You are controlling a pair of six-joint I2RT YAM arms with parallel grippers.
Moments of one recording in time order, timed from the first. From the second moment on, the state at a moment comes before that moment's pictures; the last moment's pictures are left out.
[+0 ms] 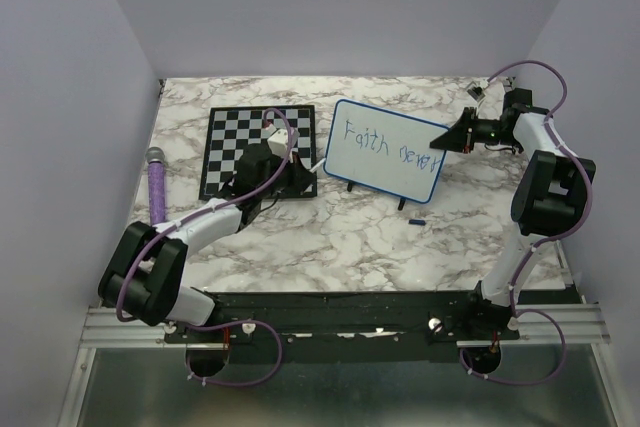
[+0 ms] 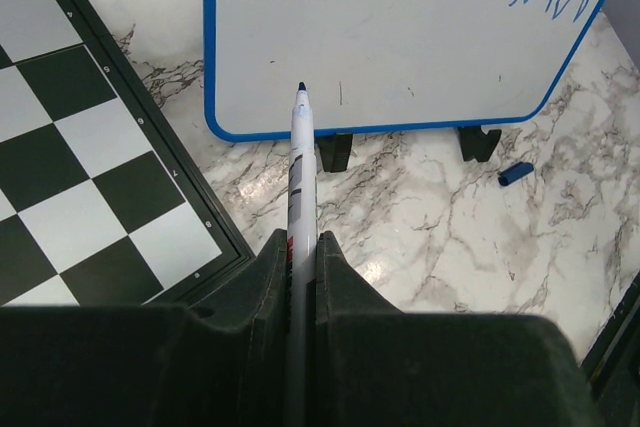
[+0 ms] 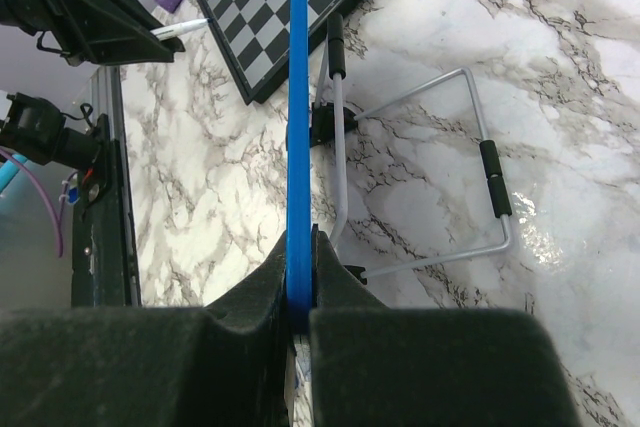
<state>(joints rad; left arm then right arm) -0.46 1.41 0.68 0.36 0.33 -0.35 -0.24 1.97 1.54 -0.87 -1.34 -0.71</state>
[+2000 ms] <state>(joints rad) -0.53 1.39 0.68 0.35 0.24 -0.35 -0.24 1.97 1.54 -0.87 -1.34 -0.71</state>
